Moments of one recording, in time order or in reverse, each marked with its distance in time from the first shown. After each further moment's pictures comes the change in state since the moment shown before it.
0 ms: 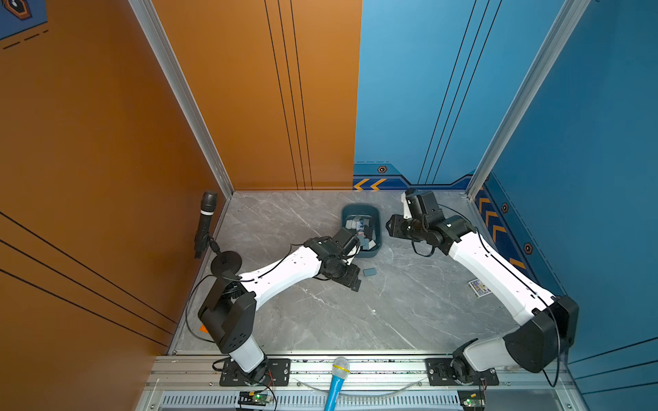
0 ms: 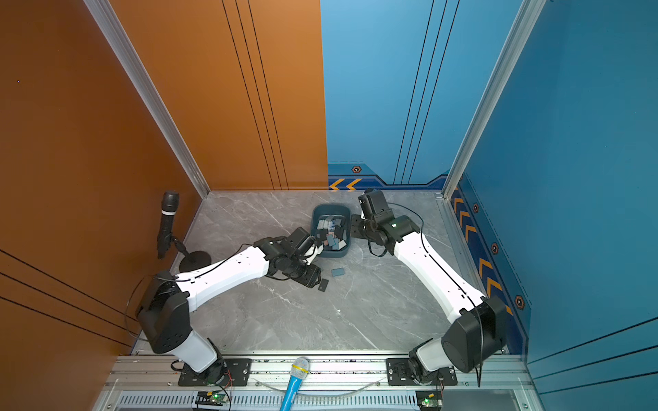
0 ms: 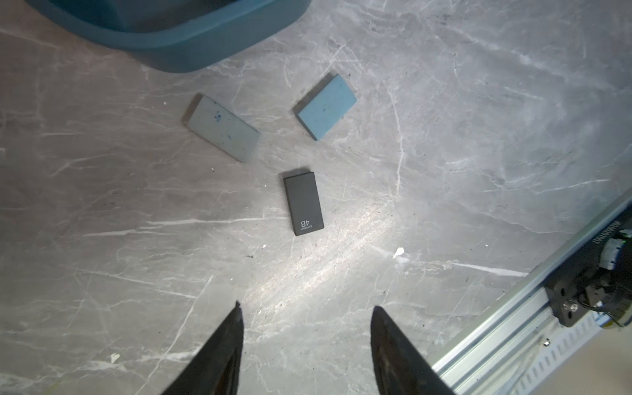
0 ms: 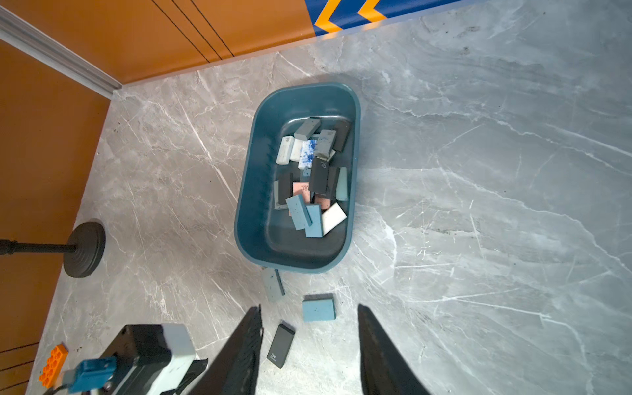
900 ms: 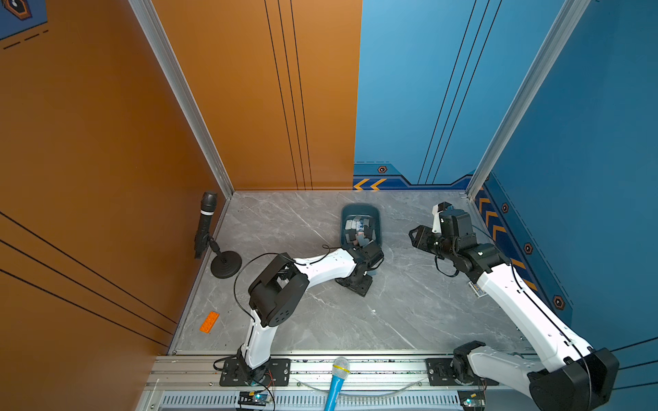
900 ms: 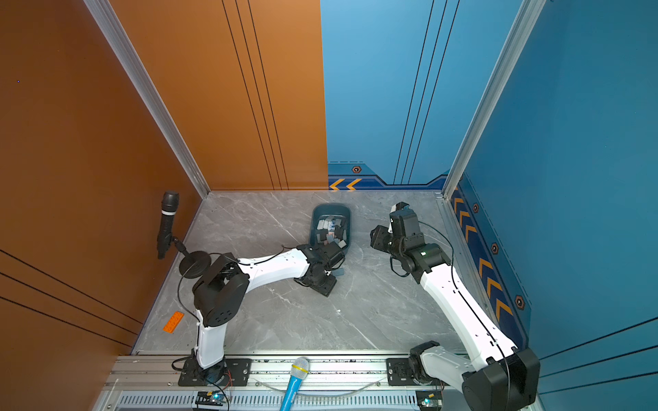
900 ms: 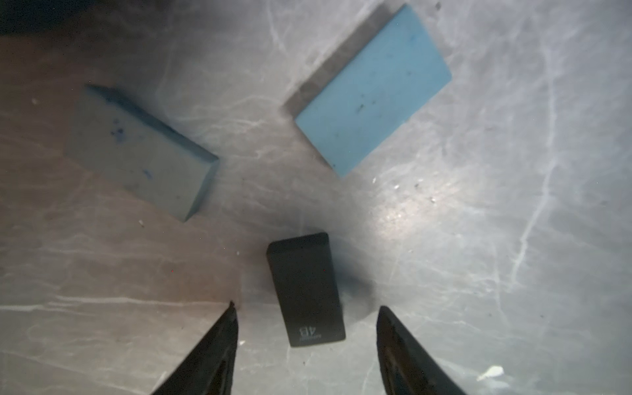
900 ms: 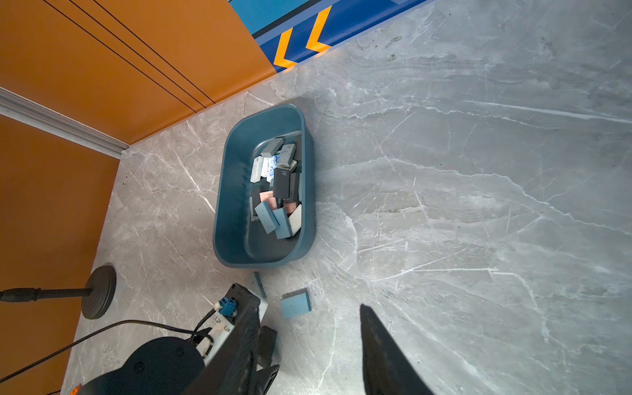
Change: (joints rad) left arm -0.096 0.342 0.148 -0.028 -0.175 -0.060; right arm -0.135 -0.270 -0.270 0.098 -0.035 0.062
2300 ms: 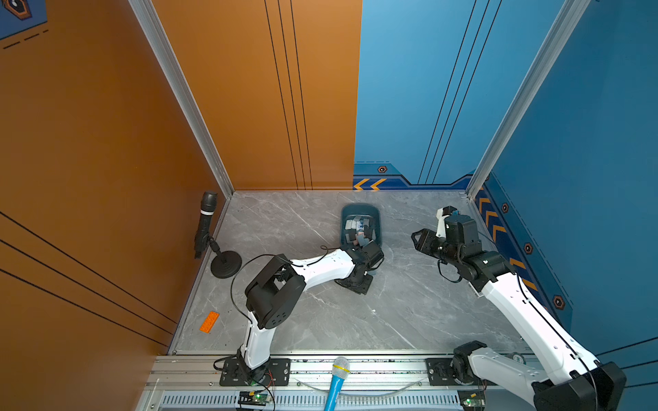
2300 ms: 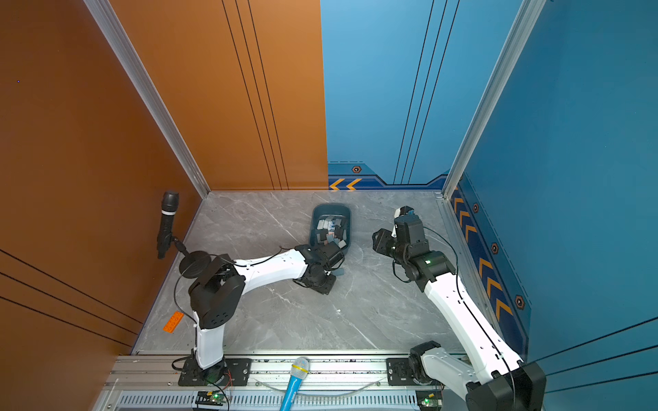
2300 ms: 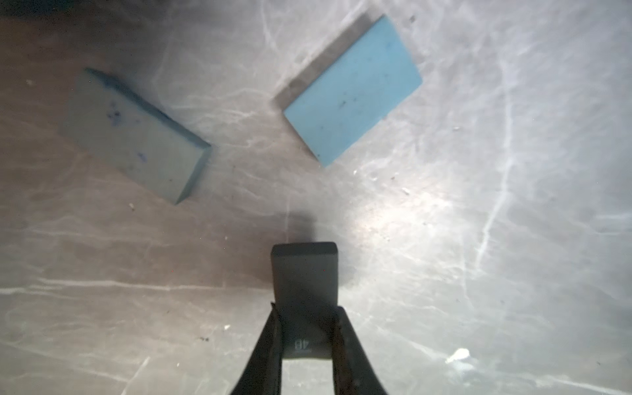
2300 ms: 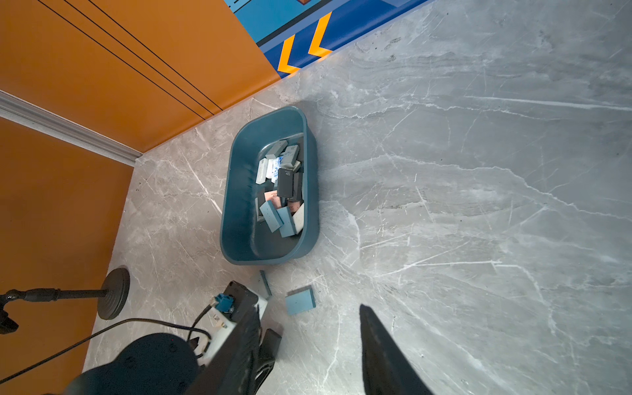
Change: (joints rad) left arm -0.009 -0.059 -0.018 0.009 0.028 -0.053; right arm -0.012 -0.068 -0.066 0.031 -0.019 0.026
